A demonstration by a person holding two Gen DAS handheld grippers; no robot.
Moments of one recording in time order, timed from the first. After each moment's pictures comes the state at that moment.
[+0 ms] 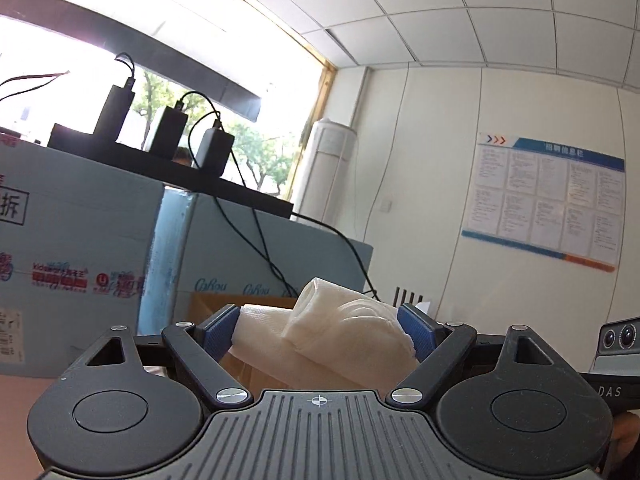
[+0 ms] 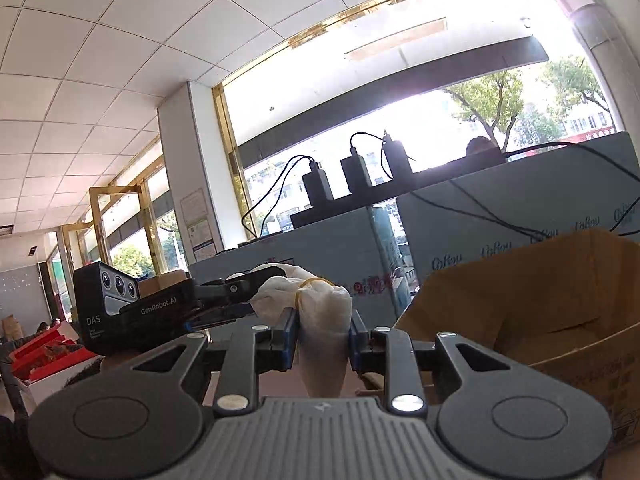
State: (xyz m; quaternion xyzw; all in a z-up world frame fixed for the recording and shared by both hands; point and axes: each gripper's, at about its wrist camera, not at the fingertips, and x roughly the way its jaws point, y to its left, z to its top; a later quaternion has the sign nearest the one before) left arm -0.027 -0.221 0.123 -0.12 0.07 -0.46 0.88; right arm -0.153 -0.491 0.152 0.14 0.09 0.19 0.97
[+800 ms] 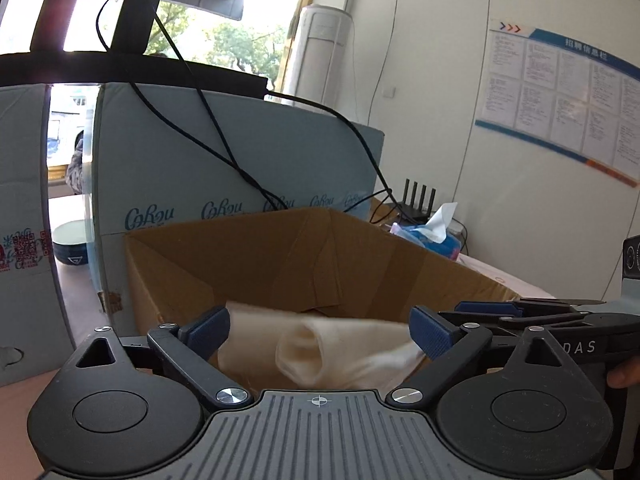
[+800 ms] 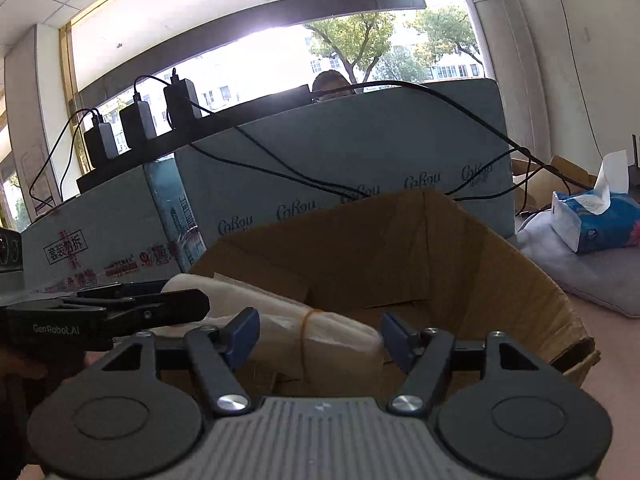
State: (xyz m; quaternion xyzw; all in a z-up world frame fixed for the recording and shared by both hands) left arm 0.035 -0.333 0.105 -0.01 0.19 -0.47 0.86; right arm -0.034 -0.550 0.118 0.12 0.24 -0.03 0.96
